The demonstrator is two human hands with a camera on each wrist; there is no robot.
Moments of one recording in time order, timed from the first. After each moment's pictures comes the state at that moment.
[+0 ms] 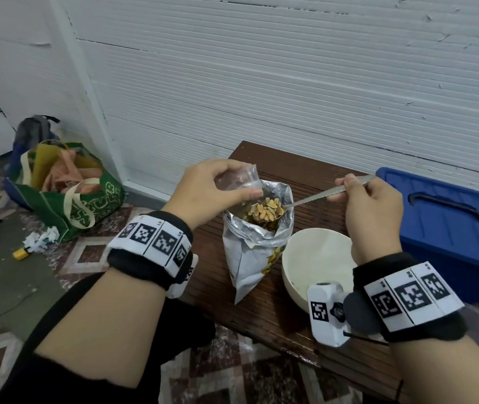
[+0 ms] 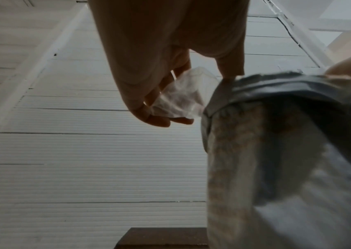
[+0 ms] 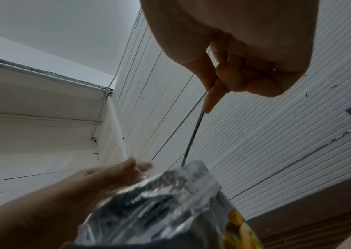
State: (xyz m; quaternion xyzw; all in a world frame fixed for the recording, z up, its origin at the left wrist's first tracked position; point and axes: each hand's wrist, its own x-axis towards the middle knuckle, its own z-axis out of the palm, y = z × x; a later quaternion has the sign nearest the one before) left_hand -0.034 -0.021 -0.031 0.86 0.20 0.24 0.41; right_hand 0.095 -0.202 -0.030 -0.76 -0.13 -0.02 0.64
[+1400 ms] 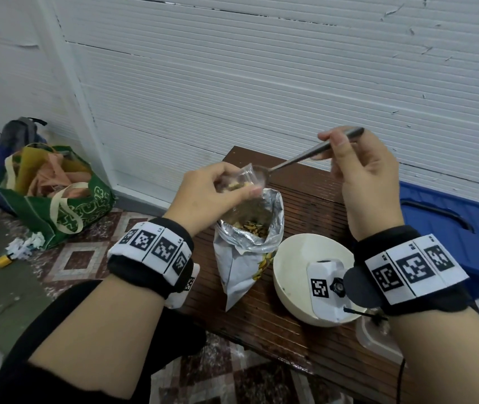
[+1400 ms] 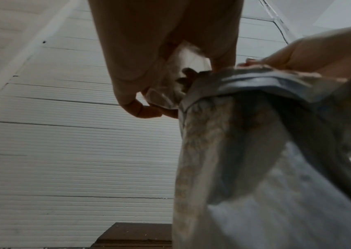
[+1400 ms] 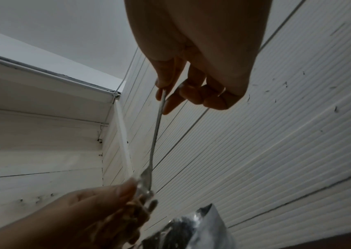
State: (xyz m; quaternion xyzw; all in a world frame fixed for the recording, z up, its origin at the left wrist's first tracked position) left_hand -0.022 -0.028 -0.035 0.84 0.21 0.25 0.44; right_hand 0.101 -0.194 0.011 -0.64 -0.36 -0.03 0.68
